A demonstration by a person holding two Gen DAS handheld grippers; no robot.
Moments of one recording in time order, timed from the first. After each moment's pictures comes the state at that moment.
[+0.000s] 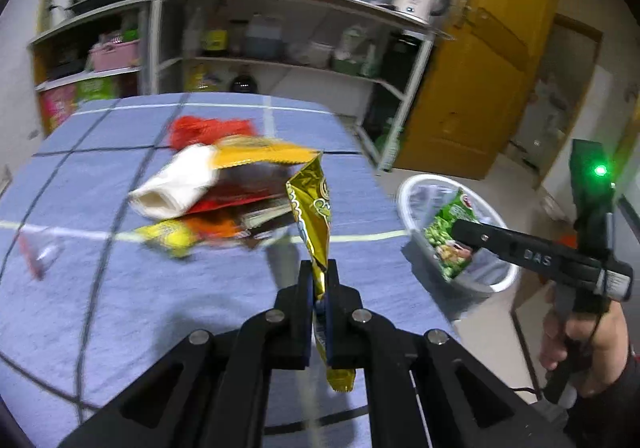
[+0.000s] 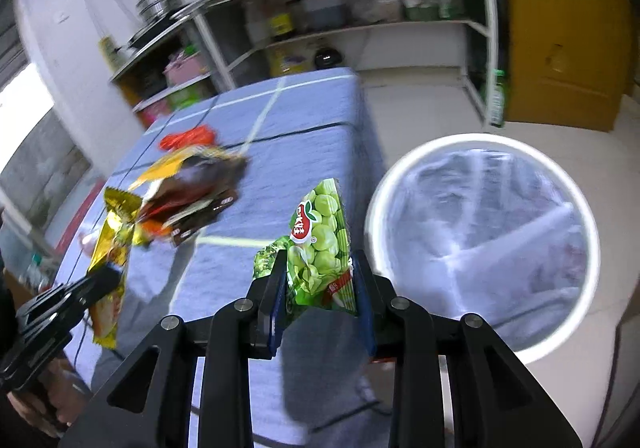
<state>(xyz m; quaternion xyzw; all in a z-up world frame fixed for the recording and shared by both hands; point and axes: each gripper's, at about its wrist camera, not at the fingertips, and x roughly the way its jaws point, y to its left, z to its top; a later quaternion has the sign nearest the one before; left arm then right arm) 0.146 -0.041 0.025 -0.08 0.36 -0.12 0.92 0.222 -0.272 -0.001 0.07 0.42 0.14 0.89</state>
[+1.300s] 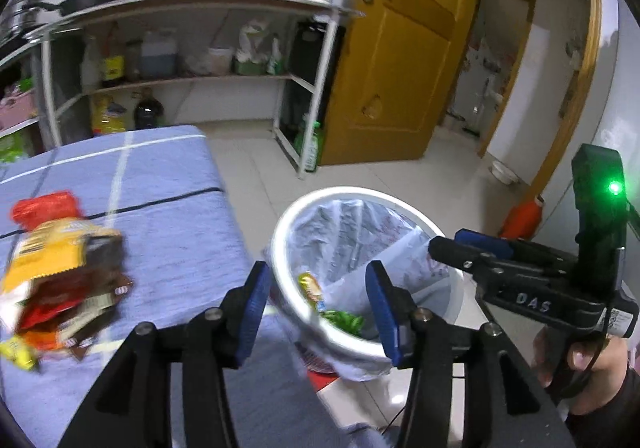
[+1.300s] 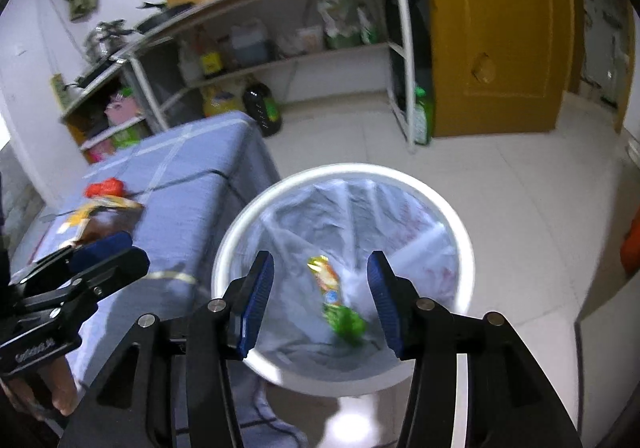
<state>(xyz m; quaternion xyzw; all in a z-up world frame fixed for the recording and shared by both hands) 0.210 -0.146 0.040 -0.03 0.34 -0.23 0.91 0.211 -0.352 0.016 0.07 0.37 0.07 0.92</state>
